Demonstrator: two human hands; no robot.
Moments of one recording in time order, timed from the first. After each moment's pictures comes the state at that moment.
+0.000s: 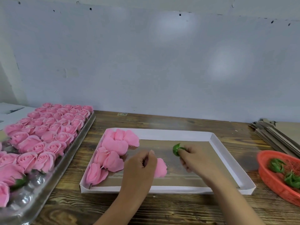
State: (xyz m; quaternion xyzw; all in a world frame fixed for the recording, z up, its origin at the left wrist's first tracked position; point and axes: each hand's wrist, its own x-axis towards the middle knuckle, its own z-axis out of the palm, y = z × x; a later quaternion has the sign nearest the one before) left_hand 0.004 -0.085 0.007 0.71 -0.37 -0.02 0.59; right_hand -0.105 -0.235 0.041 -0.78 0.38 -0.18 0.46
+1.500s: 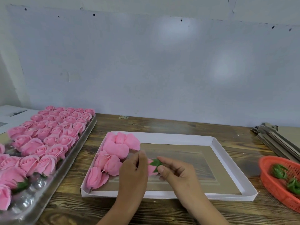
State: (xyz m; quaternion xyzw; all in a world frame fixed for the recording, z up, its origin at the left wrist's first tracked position) left_hand 0.010 -0.084 0.006 0.69 -0.30 -0.02 0.66; right_hand -0.099 -0.171 0.021 -0.69 0.19 -0.31 0.63
